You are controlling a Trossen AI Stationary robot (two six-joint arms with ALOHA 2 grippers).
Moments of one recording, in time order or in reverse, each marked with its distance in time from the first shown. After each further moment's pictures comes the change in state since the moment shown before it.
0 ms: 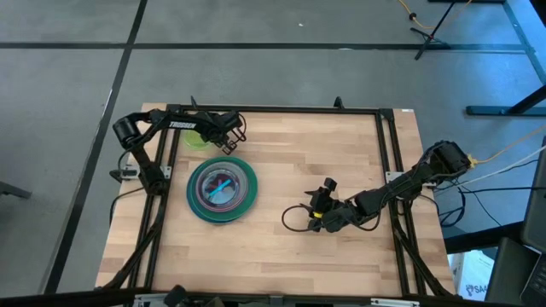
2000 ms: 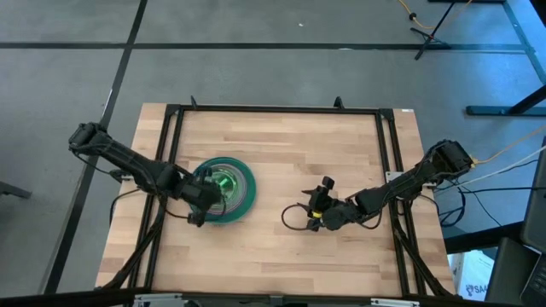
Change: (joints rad) left arm -1.033 -0.547 -0.046 -0.324 0.223 -0.077; right arm -0.013 -0.027 0.026 0.021 -0.010 -0.061
